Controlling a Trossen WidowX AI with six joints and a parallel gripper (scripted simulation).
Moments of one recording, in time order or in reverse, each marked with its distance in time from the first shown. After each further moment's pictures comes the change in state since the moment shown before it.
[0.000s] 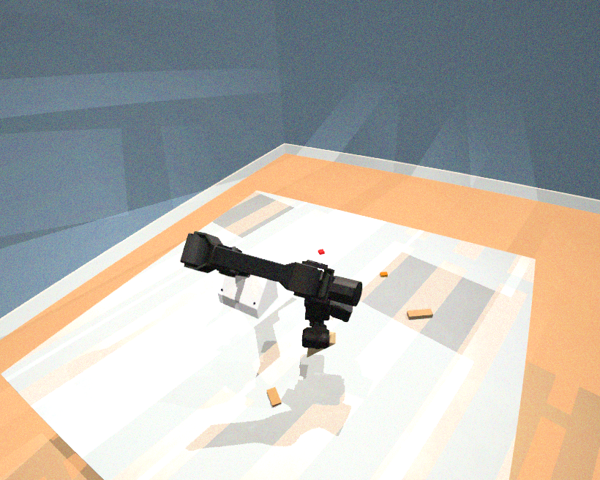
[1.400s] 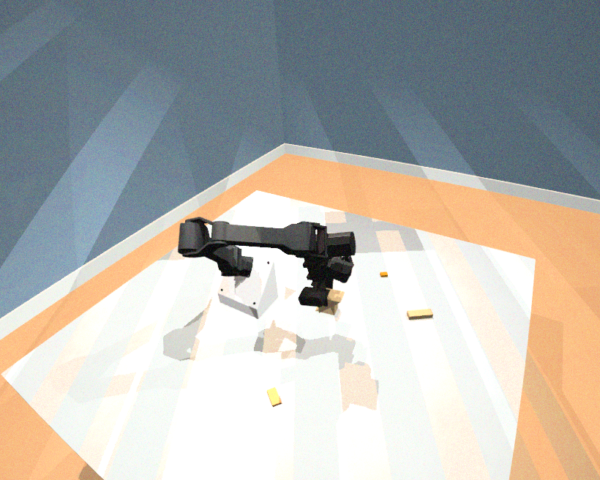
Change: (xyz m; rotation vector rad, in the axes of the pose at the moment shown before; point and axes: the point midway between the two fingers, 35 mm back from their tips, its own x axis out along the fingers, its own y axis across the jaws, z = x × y) arm -0.054 0.104 0.018 0.297 -0.183 0.154
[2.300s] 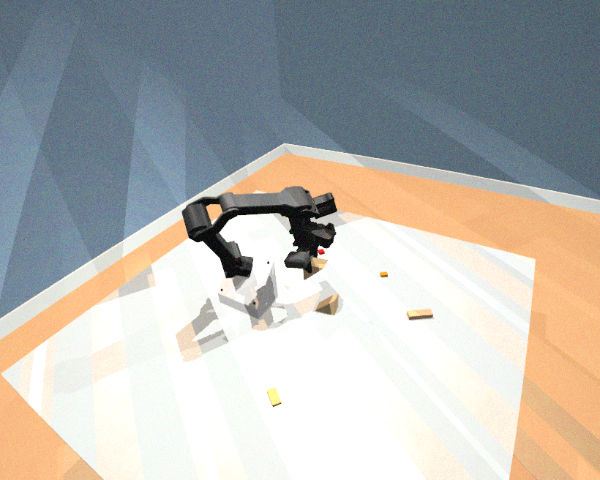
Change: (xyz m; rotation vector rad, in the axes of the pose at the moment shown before) arm -0.030 0.099 -0.074 0.000 0.014 -0.033
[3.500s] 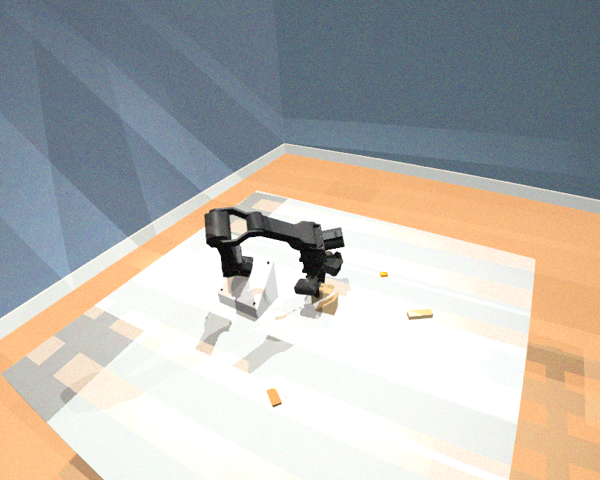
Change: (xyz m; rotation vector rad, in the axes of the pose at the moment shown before) arm 0.102 0.003 0.001 0.010 0.005 -0.024
